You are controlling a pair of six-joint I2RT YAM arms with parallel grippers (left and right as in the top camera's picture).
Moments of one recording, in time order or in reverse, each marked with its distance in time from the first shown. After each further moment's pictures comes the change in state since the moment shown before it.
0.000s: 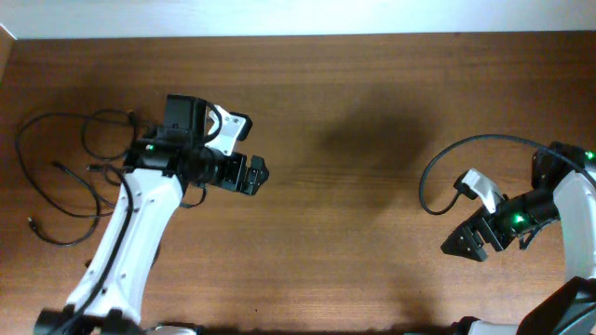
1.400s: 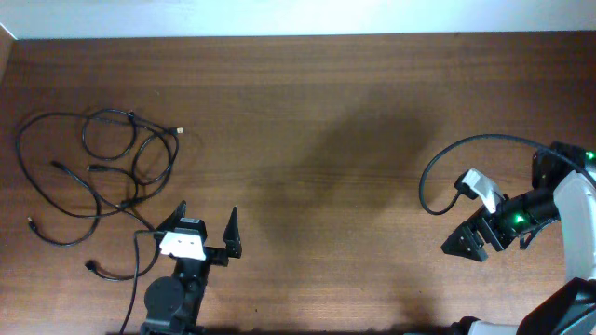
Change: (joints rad) left arm -0.033 -1.448 -1.195 0.830 -0.382 -0.230; right arm 0.000 -0.003 0.002 0.000 0.004 0.000
